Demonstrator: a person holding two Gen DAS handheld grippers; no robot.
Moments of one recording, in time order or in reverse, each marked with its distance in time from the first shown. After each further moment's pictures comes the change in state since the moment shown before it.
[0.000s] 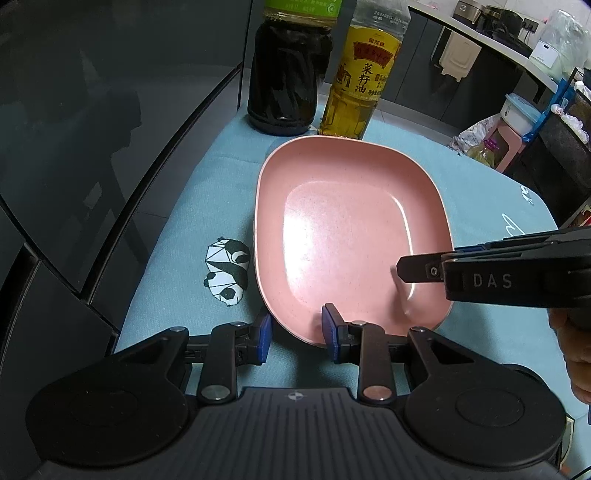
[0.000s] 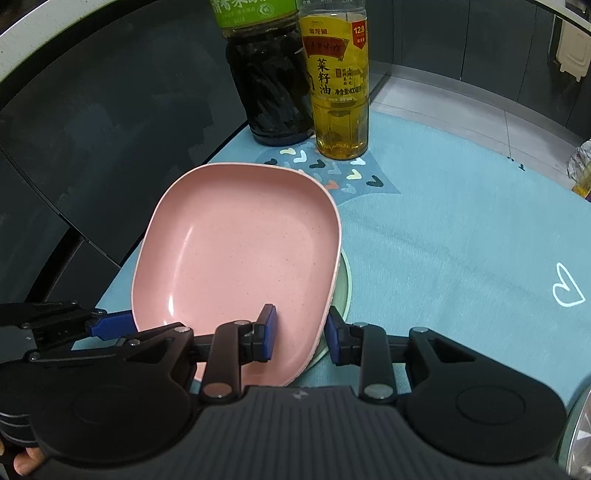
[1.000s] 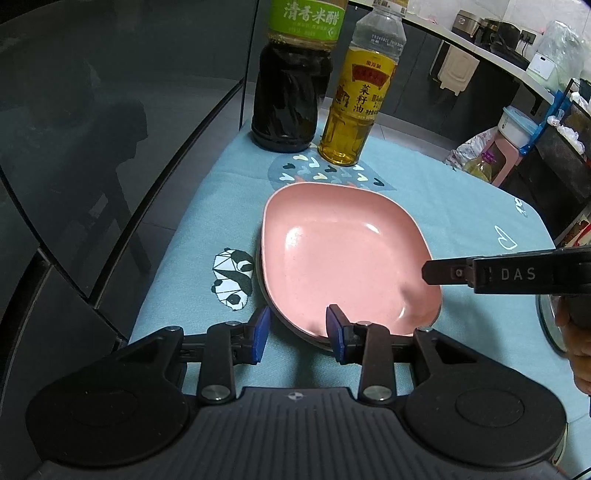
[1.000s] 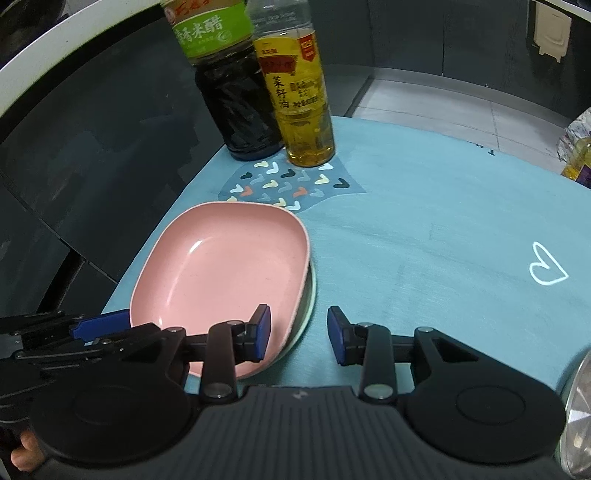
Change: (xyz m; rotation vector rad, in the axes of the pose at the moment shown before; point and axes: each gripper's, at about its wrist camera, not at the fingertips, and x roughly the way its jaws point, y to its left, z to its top) left arm -0.019 0.002 -0.003 -0.012 -0.049 -0.002; right arm -0.023 -0.026 -0.008 0.093 -0.045 0.019
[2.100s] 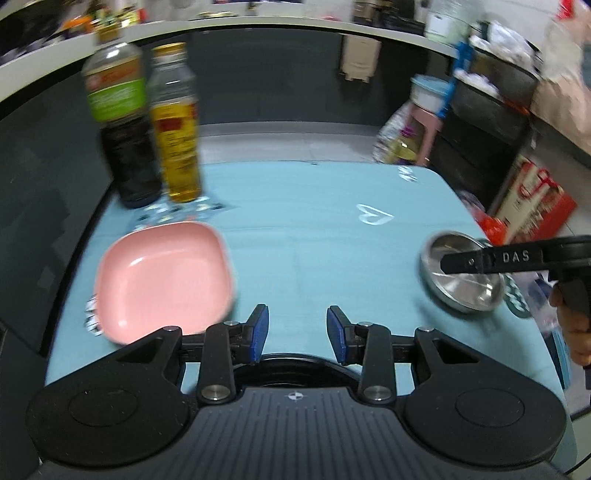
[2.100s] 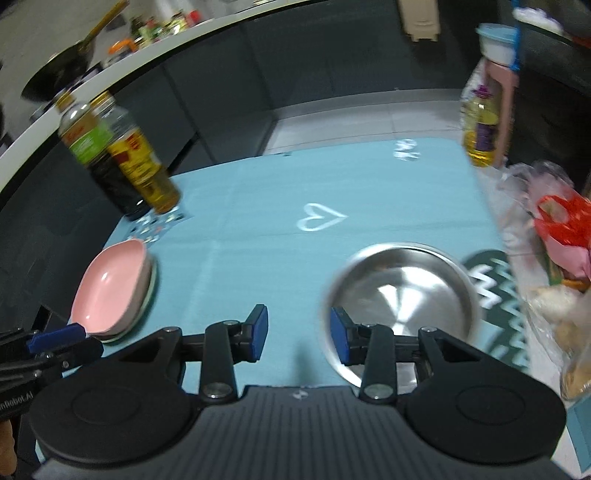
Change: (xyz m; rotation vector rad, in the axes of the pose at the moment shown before) left arm -0.044 -0.165 -0.026 0.289 -0.066 -0.083; right arm -0.117 -0.146 -0.087 0.273 -0.178 -0.110
